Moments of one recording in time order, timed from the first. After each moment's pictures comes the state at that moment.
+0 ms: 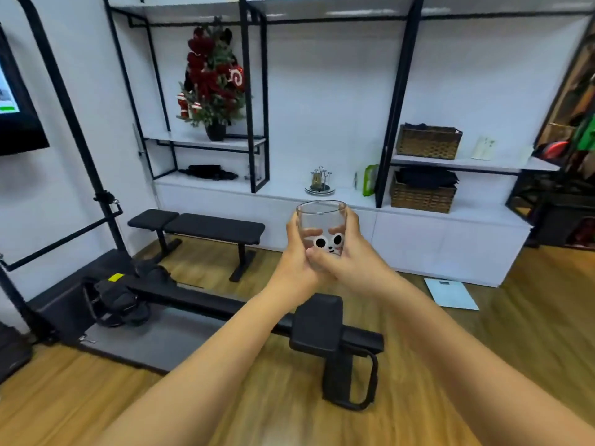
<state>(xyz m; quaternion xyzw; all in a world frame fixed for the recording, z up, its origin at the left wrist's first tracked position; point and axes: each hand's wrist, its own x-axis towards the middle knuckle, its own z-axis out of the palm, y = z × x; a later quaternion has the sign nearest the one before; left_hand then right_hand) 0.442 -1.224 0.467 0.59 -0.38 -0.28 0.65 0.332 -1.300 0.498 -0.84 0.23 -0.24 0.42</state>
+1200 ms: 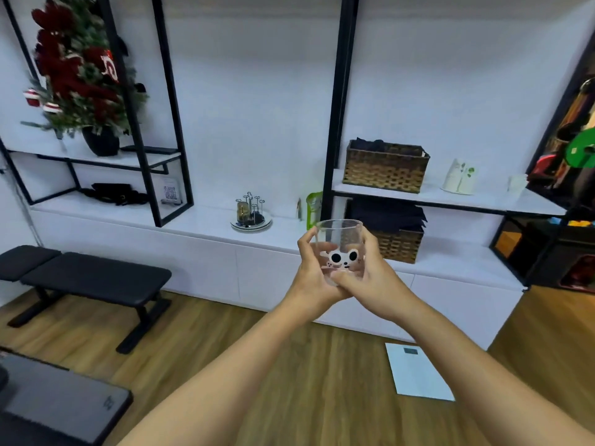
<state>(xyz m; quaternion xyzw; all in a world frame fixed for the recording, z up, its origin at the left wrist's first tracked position) 0.474 -1.994 0.435 0.63 -0.48 -0.20 0.58 0.350 -2.068 0.474 -0.83 0.25 -0.26 0.42</state>
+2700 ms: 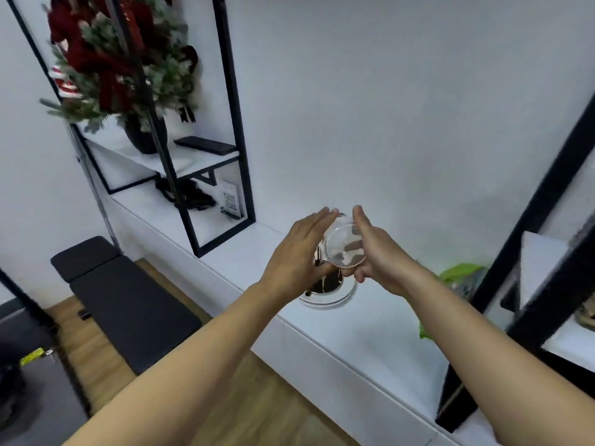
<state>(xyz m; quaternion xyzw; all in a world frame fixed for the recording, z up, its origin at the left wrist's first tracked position) 1.130 -2.455 0.392 0.81 -0.47 0.13 0.33 1.036 -2.600 0.440 -0.73 0.20 -0.07 0.65</state>
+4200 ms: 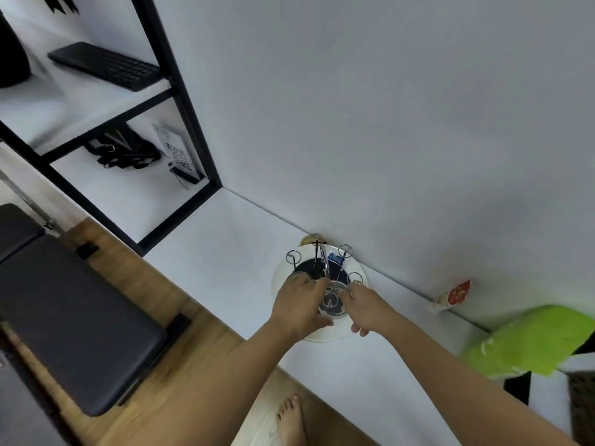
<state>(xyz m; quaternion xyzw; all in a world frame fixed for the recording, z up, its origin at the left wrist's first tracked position) 1.392 -2.599 0.167 0.89 -0.44 -0.12 0.10 1.312 -2.749 0.185 -0.82 0.32 0.23 0.41</state>
